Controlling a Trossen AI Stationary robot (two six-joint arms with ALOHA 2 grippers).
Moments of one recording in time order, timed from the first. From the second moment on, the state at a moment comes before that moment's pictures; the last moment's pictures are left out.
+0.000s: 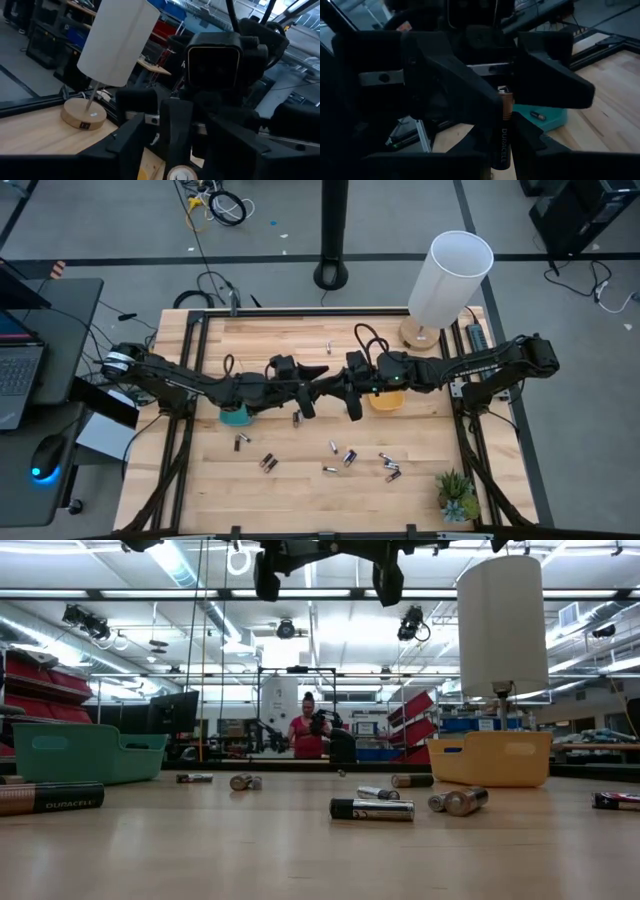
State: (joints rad) left arm -0.19 1.48 0.89 0.72 -0.55 -0.48; right arm 0.06 1.42 0.97 0.30 0.03 0.50
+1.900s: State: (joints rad) left arm -0.24 1.12 0.84 -0.79 -0.35 -0.90; right arm 0.13 1.39 0.97 -0.13 0.09 0.48
